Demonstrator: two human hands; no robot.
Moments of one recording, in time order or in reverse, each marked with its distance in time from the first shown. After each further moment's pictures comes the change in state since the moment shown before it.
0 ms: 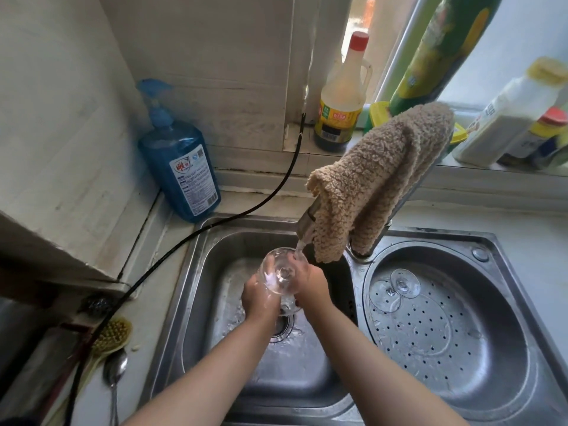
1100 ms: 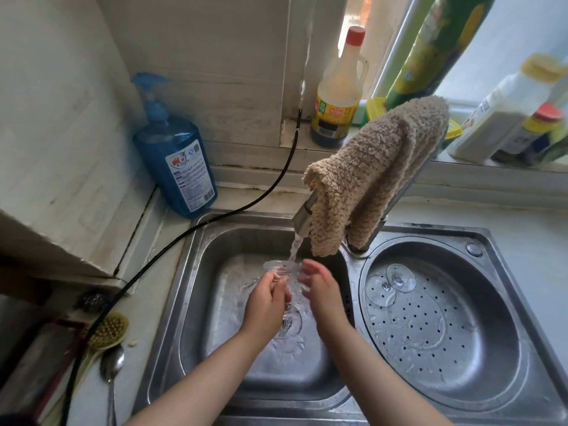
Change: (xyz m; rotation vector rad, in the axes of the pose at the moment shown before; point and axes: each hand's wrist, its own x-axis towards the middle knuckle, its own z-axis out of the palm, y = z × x) left_hand -0.018 -0.021 -0.018 0.245 -0.362 0.470; right_hand -0.022 0.019 -0.017 0.289 0.022 -0.015
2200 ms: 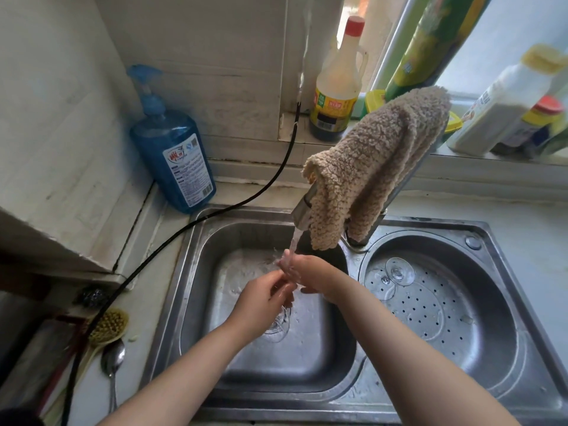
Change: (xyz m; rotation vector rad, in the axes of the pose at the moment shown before) left_hand 0.000 0.007 -0.024 0.201 -0.246 0.160; right_hand 0.012 -0.045 -0.005 -0.335 -0.460 0.205
